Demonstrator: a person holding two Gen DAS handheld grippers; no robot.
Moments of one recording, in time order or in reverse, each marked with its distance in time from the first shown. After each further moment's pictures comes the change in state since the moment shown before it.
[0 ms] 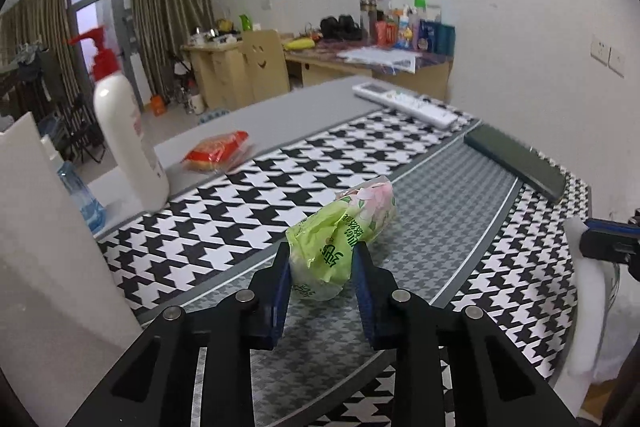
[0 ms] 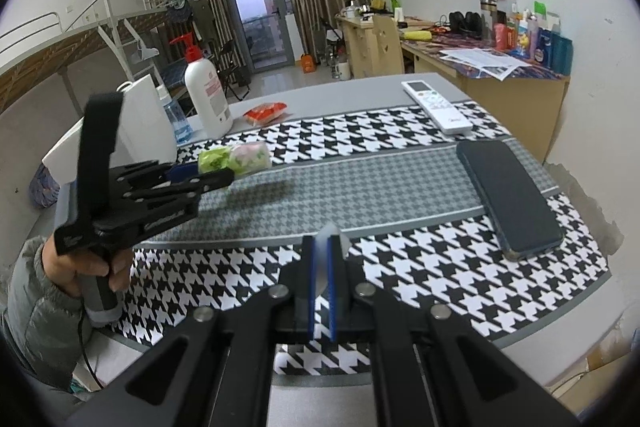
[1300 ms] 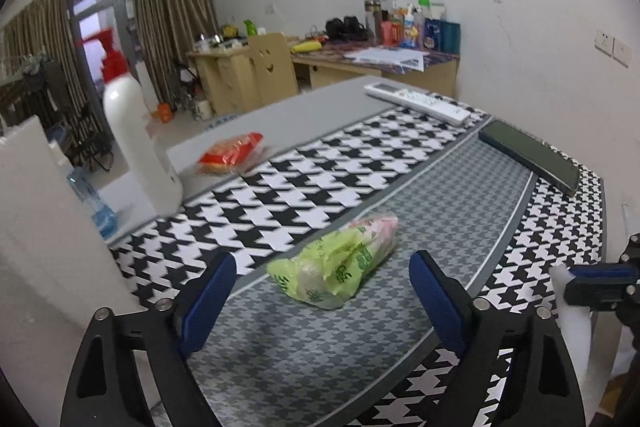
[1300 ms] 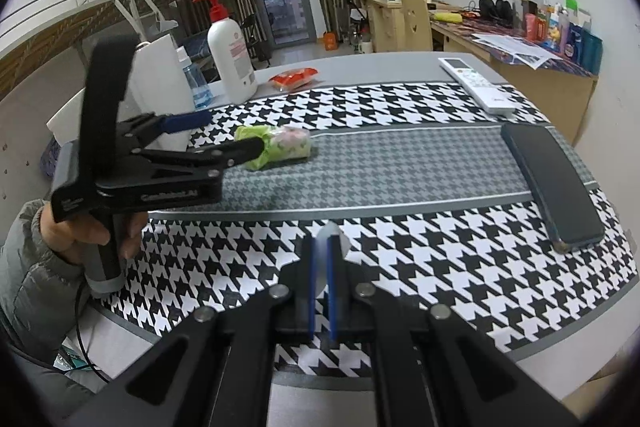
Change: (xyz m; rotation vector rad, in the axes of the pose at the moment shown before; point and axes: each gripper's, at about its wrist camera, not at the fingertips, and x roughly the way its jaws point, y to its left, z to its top) left arm 0.017 0.007 -0.001 0.030 0.017 0.034; right arm 0.027 0.018 -0.018 -0.053 0.088 0.060
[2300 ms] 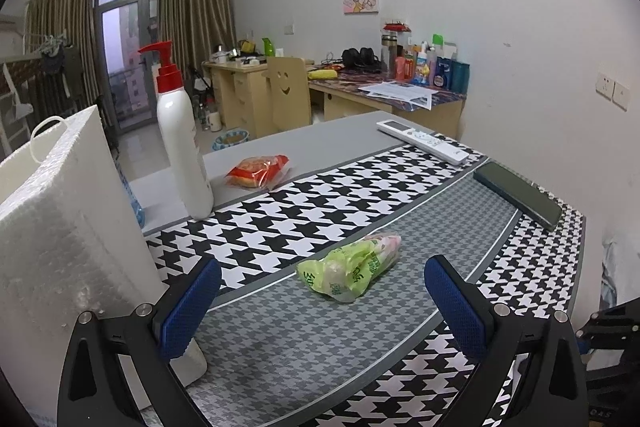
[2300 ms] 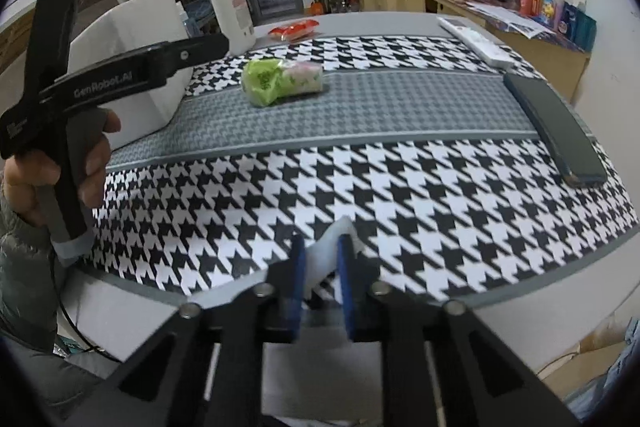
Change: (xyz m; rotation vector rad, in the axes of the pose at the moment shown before) left arm -0.050 0.020 -0.005 -0.104 -0.114 -0.002; right arm 0.013 0.024 -0.031 0.019 0.115 -0.040
